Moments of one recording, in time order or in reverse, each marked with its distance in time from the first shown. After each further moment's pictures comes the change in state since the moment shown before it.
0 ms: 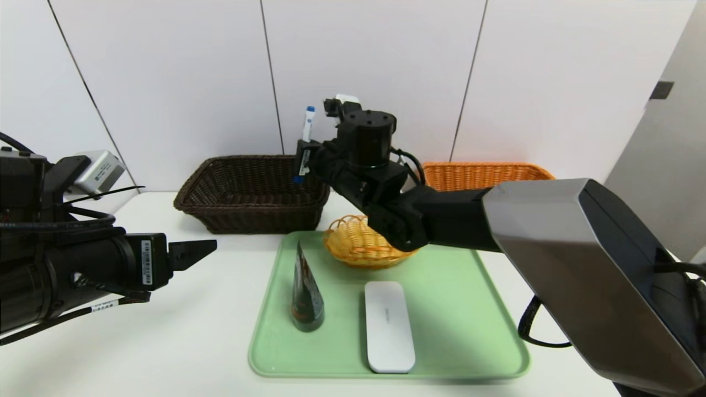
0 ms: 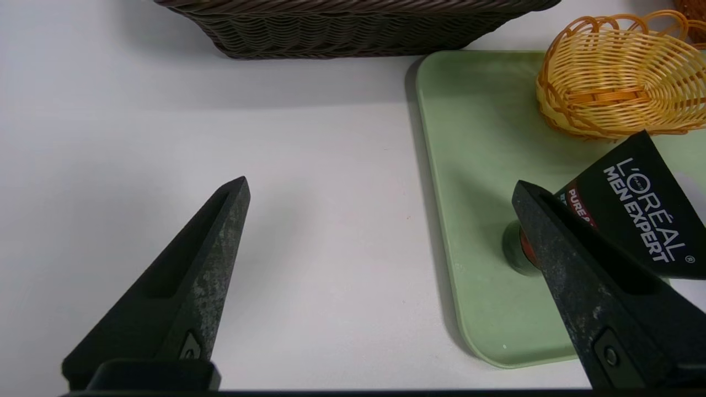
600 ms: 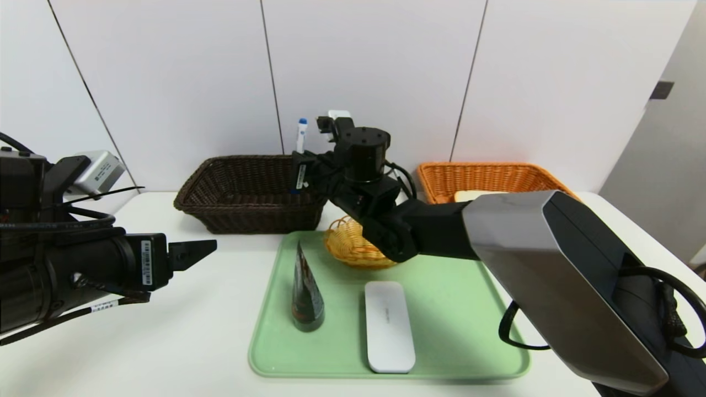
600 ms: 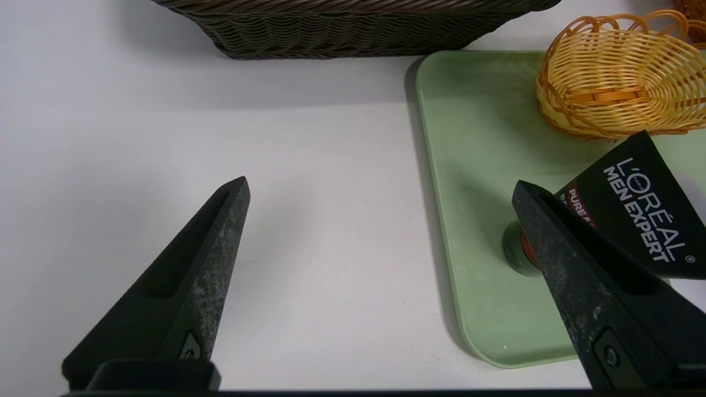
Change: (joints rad) left arm 0.000 -0.001 0.000 0.000 0.000 0.000; right arm -0.005 0.056 0.000 -0.060 0.053 -0.039
